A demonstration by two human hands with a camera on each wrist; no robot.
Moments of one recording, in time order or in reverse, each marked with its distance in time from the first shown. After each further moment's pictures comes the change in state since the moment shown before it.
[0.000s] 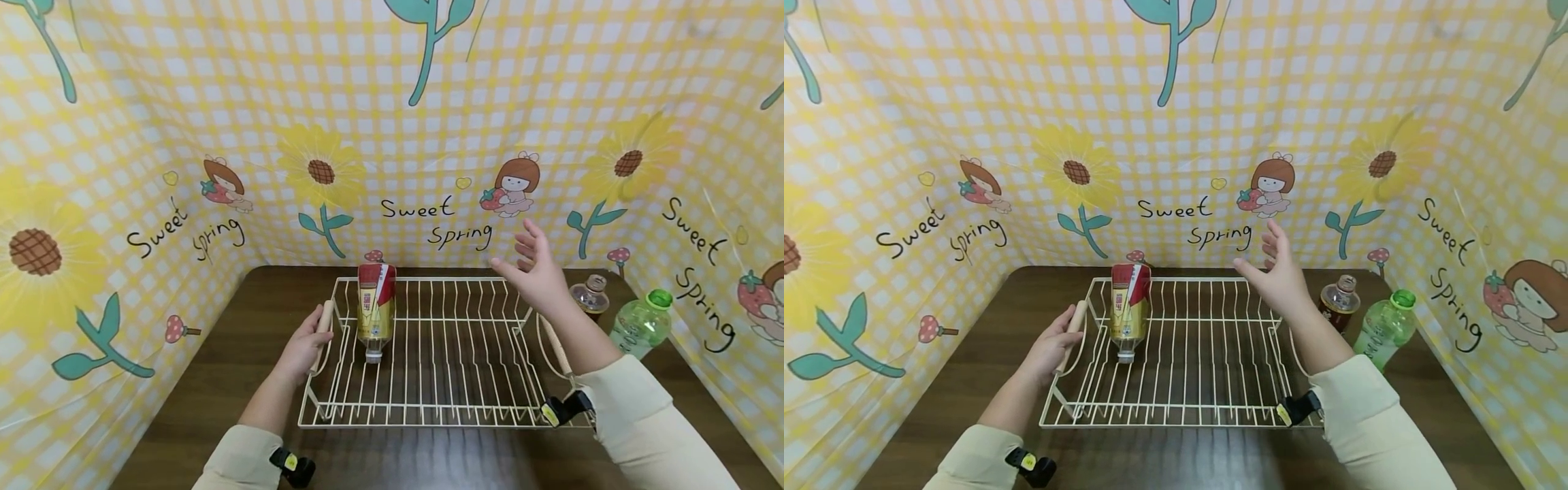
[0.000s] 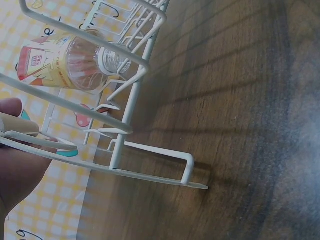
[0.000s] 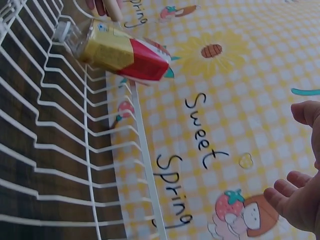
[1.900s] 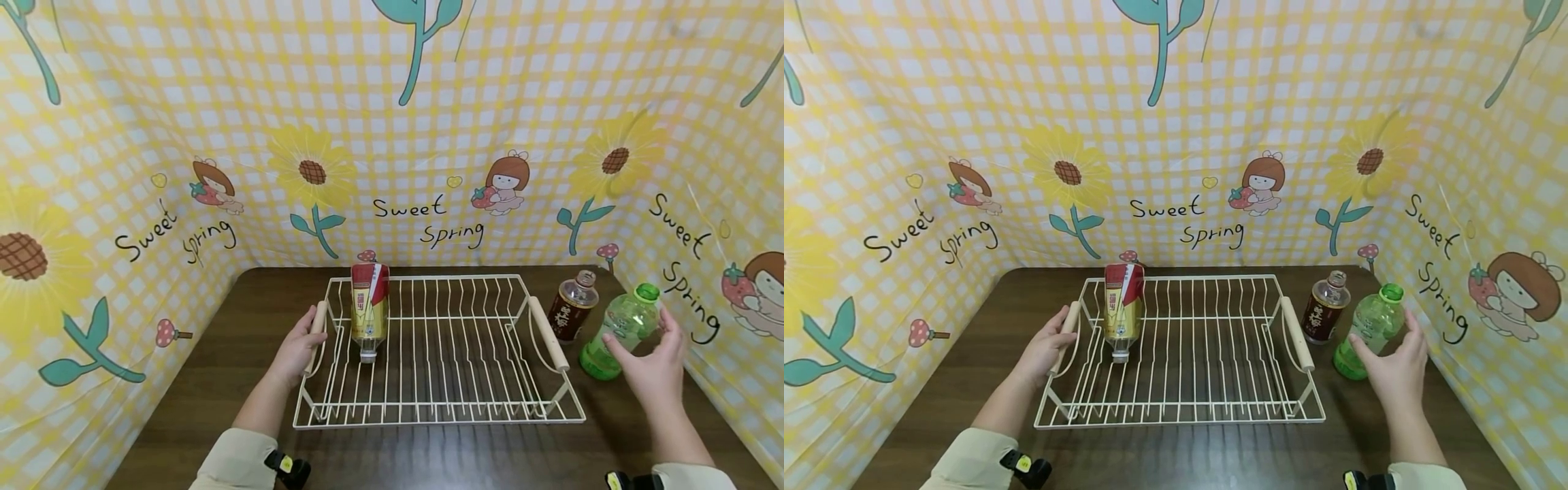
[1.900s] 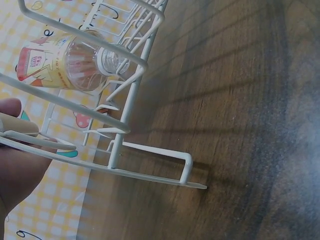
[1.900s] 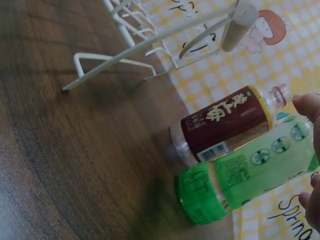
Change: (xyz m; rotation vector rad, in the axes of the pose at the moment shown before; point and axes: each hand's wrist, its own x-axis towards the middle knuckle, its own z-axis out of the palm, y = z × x) left_hand 0.003 0.000 0.001 -0.034 -0.014 -0.014; right_hand -0.114 0.140 -0.084 -0.254 0.651 0.212
